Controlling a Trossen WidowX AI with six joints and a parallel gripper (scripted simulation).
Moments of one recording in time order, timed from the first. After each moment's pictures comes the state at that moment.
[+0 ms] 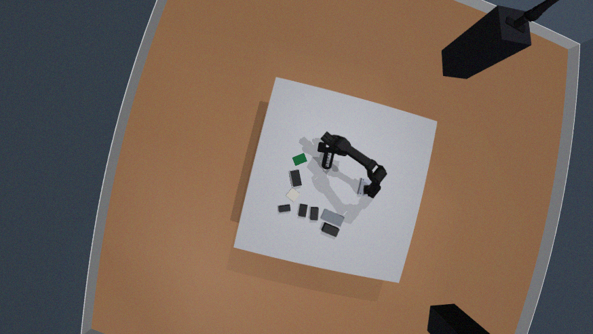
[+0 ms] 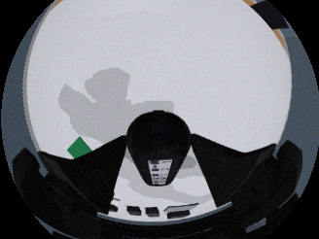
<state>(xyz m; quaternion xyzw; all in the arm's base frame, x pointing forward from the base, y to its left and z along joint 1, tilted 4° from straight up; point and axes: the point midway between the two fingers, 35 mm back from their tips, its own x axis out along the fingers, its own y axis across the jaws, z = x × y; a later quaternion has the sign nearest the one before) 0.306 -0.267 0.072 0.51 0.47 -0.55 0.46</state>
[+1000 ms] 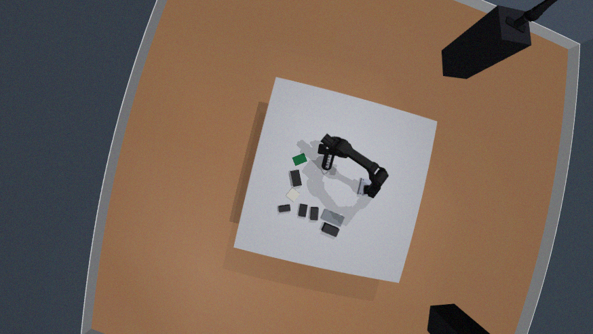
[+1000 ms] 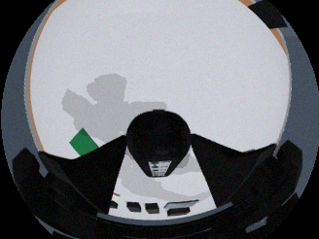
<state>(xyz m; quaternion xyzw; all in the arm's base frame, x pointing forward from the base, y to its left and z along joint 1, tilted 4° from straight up) 0.307 -0.253 0.089 0.51 0.47 -0.55 0.46</state>
